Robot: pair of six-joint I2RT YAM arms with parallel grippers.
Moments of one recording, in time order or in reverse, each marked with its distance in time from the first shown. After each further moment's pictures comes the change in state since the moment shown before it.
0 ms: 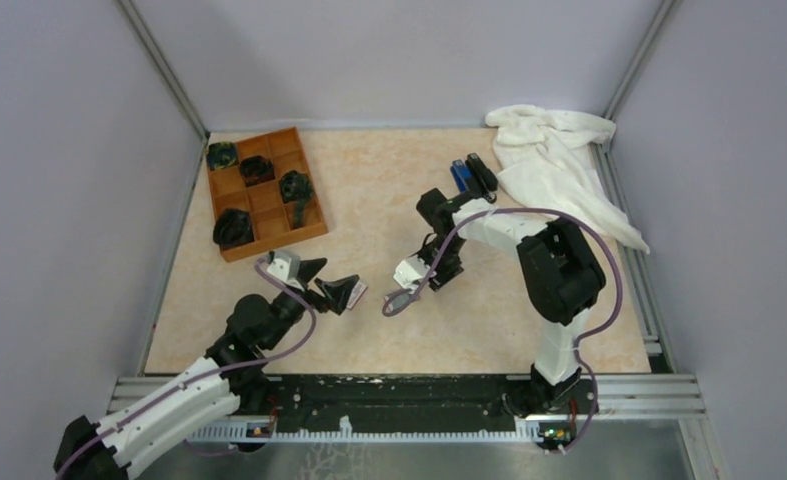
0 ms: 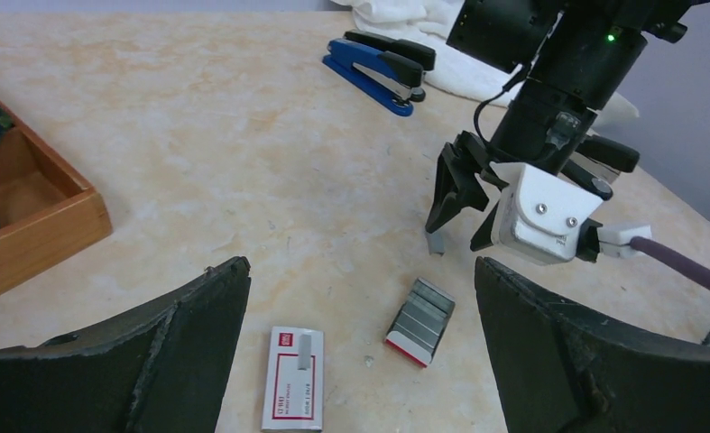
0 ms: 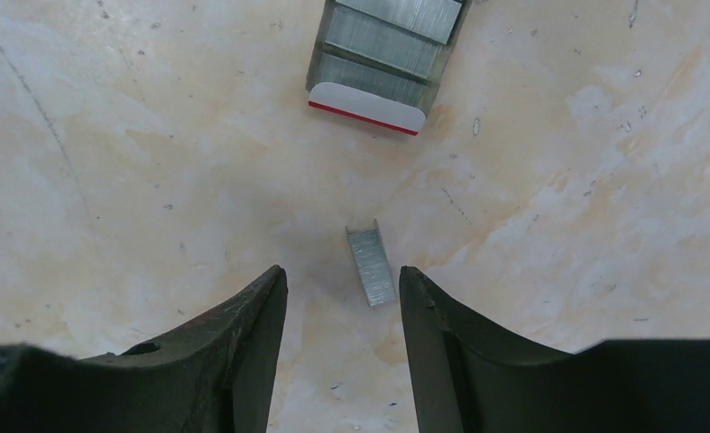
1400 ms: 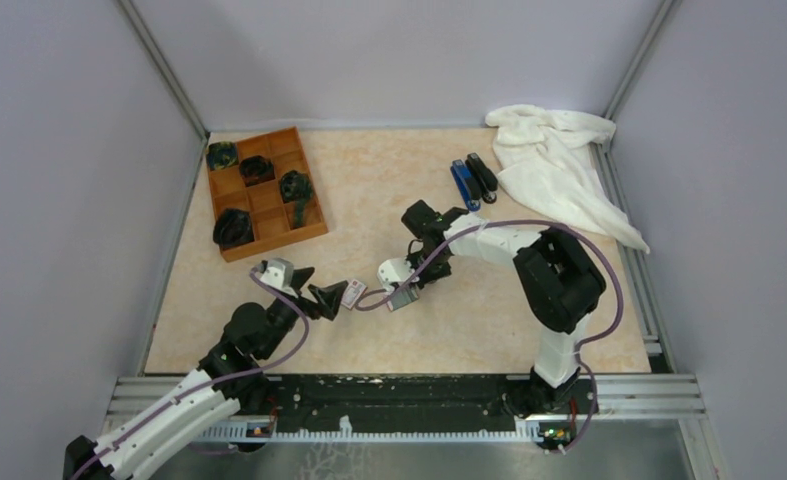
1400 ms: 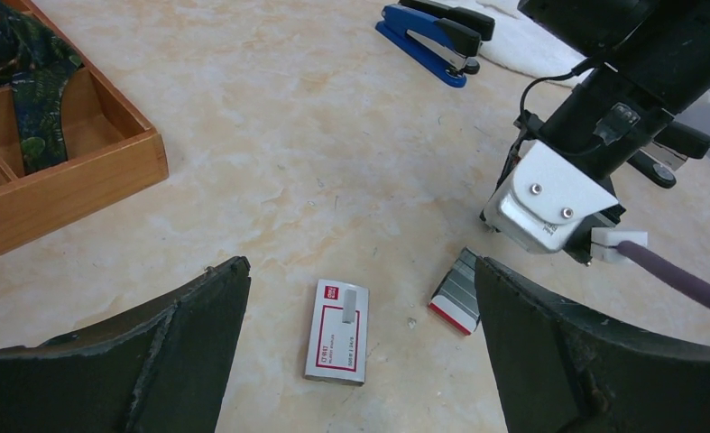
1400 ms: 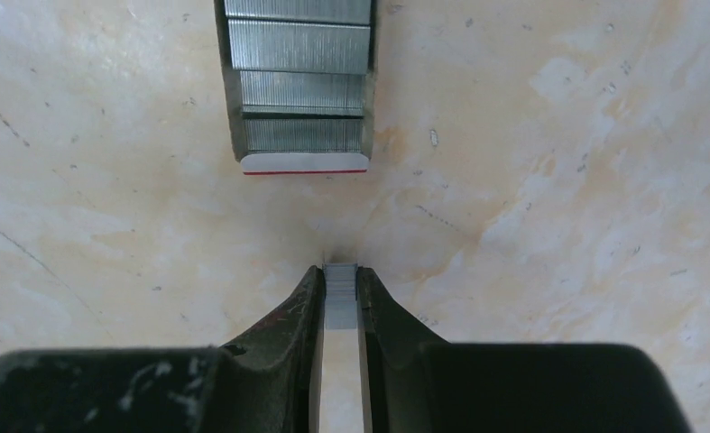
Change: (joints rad) left arm 0.001 -0.215 -0.048 -0.235 -0.114 0.007; right arm 0.114 -0.013 -0.064 0.183 0.163 0.347
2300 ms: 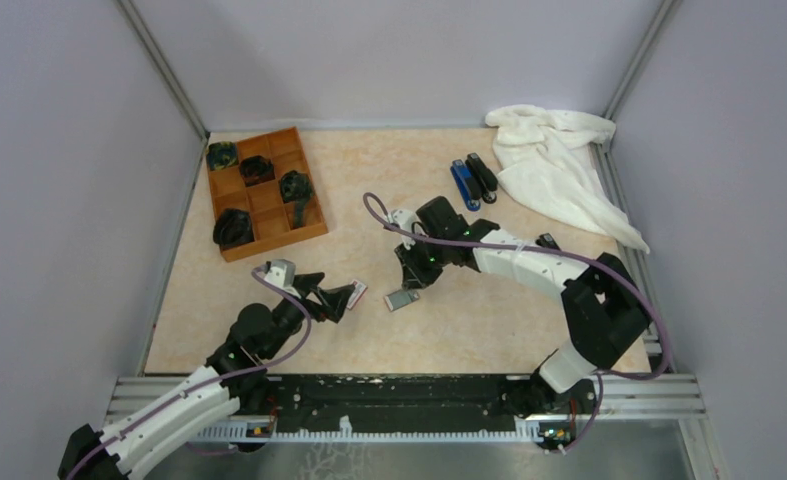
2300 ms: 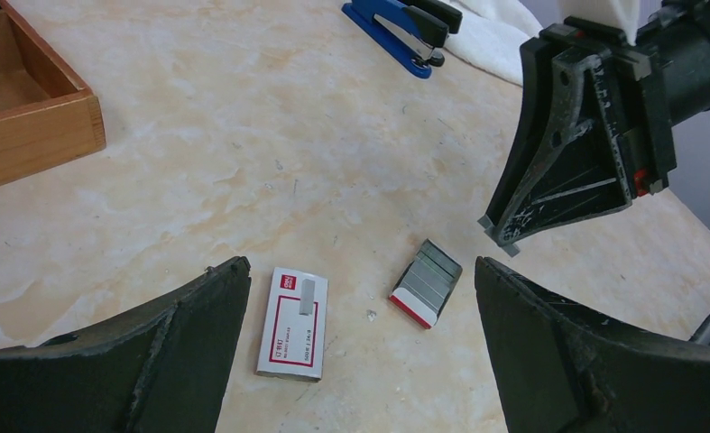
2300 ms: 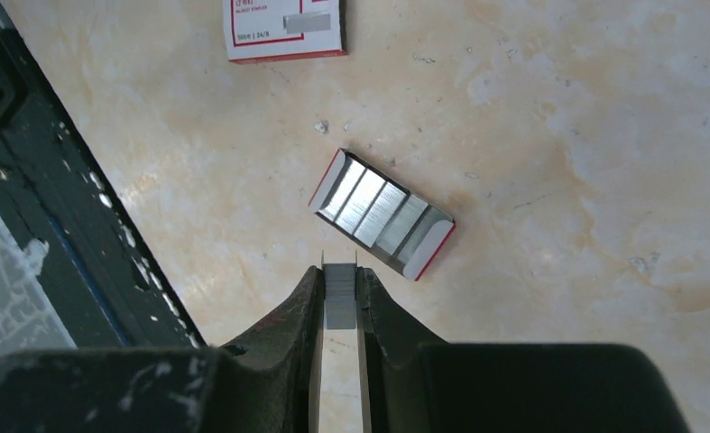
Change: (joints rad) left arm 0.000 0.089 -0.055 0.137 0.056 -0.127; right arm 0.002 -0.296 -0.178 0.311 -0.193 1.310
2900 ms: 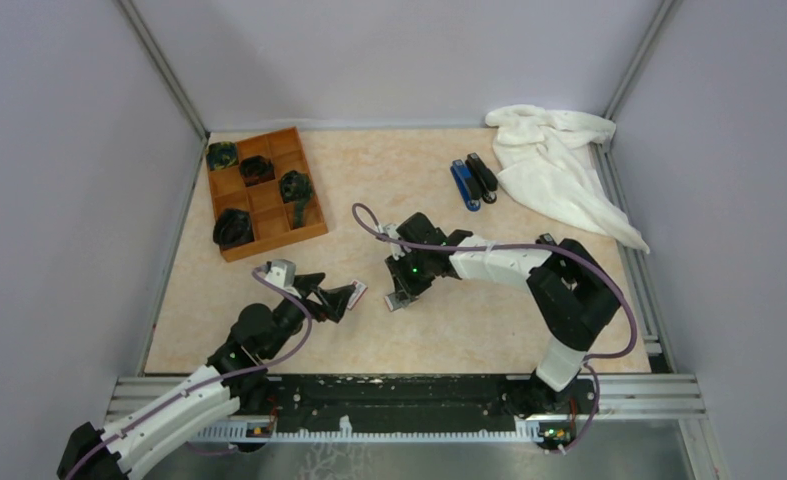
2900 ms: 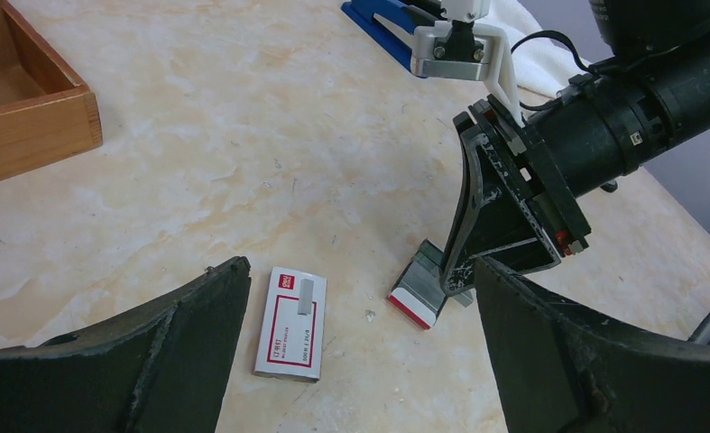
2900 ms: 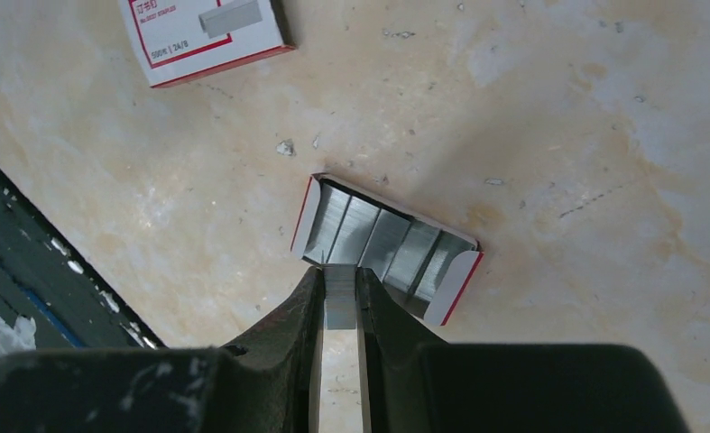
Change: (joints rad) left arm 0.000 0.016 -0.007 0.026 -0.001 -0.009; right arm 0.086 0.153 -0.015 0.096 0.117 0.256
